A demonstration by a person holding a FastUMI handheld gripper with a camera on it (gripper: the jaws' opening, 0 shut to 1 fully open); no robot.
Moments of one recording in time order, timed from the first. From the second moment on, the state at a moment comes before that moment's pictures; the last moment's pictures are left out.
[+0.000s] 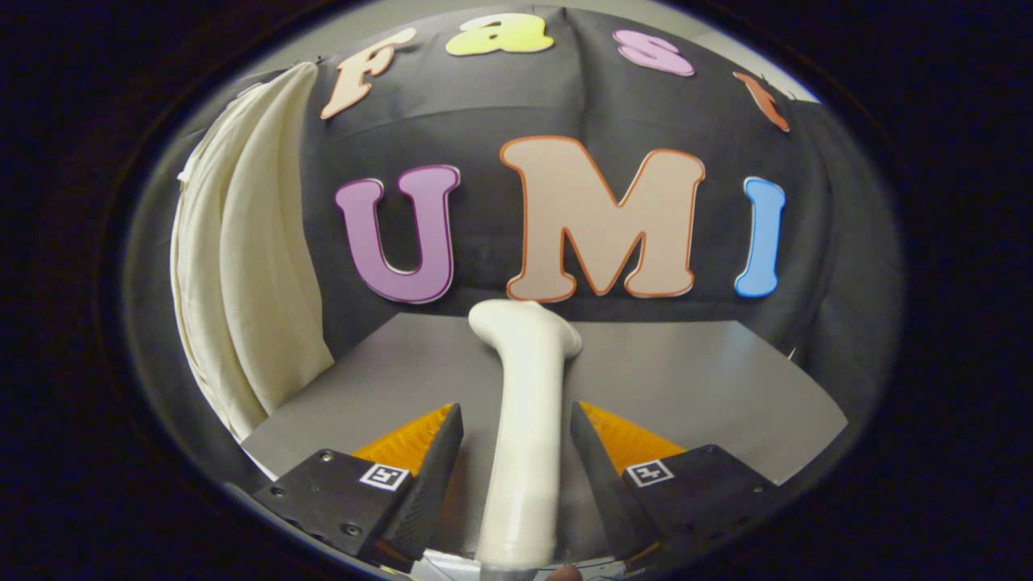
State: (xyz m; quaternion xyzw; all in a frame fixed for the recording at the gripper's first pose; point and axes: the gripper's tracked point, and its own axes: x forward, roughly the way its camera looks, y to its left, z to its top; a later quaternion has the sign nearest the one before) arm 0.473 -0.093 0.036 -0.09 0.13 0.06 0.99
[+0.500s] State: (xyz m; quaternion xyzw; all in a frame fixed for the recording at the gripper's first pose) arm 0.466 -0.088 0.040 -0.07 0.14 0.09 0.98
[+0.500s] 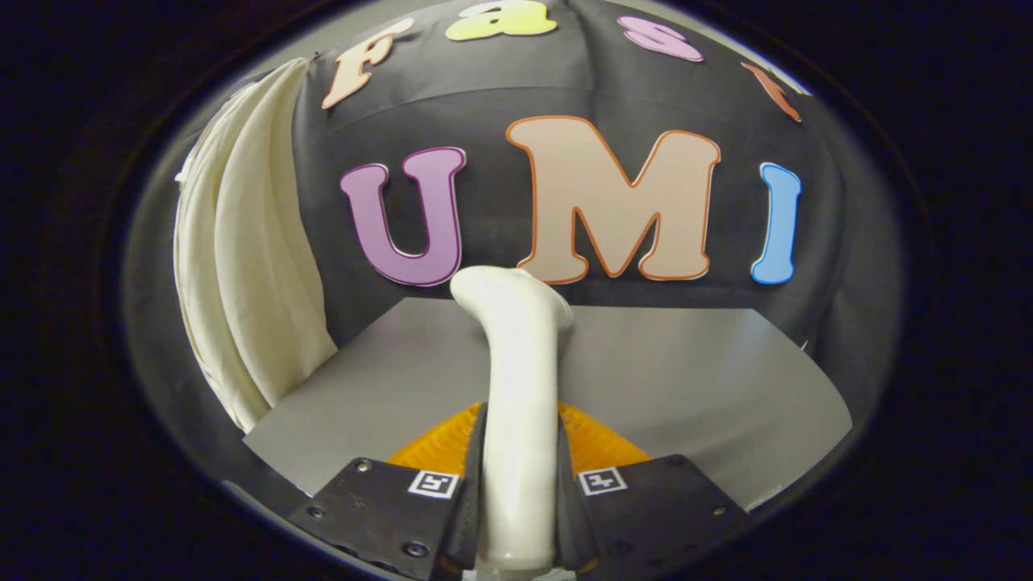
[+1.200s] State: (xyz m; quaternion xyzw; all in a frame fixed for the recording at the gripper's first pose) arm 0.339 -0.028 0.079 -0.04 0.06 0.12 0.99
